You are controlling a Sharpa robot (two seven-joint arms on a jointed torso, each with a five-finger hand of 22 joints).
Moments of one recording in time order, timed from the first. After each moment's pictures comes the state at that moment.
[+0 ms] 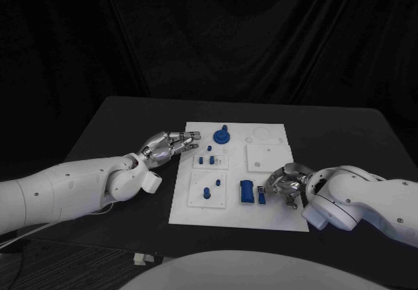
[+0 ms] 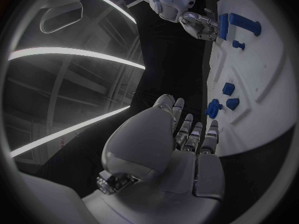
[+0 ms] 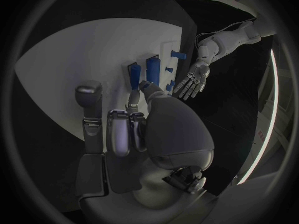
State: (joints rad) left arm 1.04 -0.88 -0.21 1.33 -0.12 0.17 0.64; left_hand 1.66 0.16 -0.06 0.26 0.63 0.72 0.19 0.14 0.07 0.15 0.20 0.39 0.05 0.06 0.19 0.13 0.03 0.09 0.10 0.30 0.05 0.17; right arm 1.15 -0.91 -0.21 1.81 -0.79 -0.36 -0.61; right_hand 1.27 -0.04 0.07 0.12 0.50 0.72 0.01 0.83 0.84 1.47 -0.06 1.57 1.31 1.47 -0.10 1.51 1.31 0.12 1.44 0.00 0.71 1.31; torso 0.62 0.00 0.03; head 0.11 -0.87
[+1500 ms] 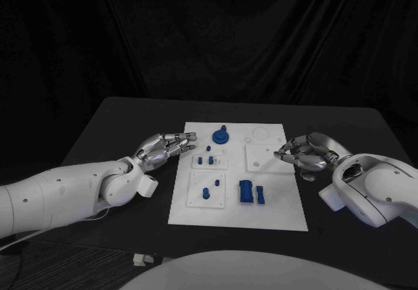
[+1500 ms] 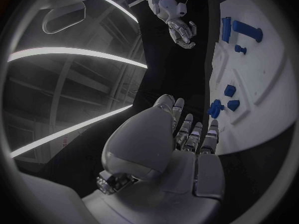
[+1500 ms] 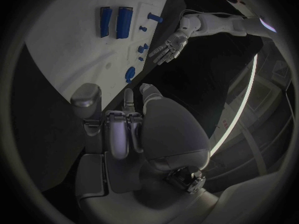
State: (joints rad) left arm 1.03 -0.92 -0.21 1.38 -0.12 0.15 0.67; left_hand 1.66 0.16 -0.05 0.26 0.63 0.72 0.19 0.14 0.07 0.15 0.20 0.39 0.05 0.06 0.19 0.13 0.03 0.09 0.10 0.29 0.05 0.17; right arm 1.22 -1.08 -0.21 1.91 -0.89 -0.56 -0.31; right_hand 1.36 -0.01 -0.04 0.22 0.51 0.75 0.08 0.49 0.48 1.47 0.00 1.57 1.31 1.47 -0.07 1.54 1.31 0.12 1.46 0.03 0.86 1.31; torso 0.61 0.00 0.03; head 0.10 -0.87
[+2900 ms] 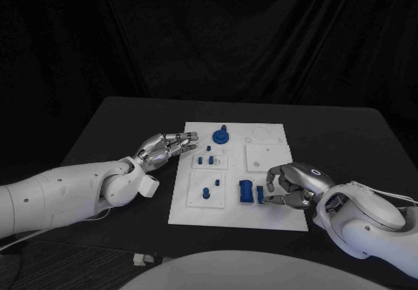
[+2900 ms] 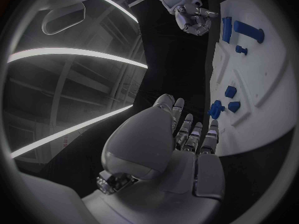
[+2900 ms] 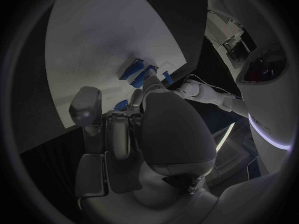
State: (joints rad) left arm 1.03 -0.92 -0.21 1.39 -0.12 0.14 0.68; left_hand 1.65 0.16 -0.05 0.26 0.63 0.72 0.19 0.14 0.07 0.15 0.20 0.39 0.05 0.06 0.19 0.13 0.03 0.09 0.10 0.29 0.05 0.16; right arm 1.05 -1.03 -0.21 1.90 -1.57 -0.45 -0.33; right_hand 1.44 -0.16 0.01 0.29 0.05 0.76 0.01 0.96 0.77 1.47 -0.06 1.57 1.31 1.47 -0.11 1.55 1.31 0.11 1.45 0.00 0.96 1.31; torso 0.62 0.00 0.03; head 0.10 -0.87
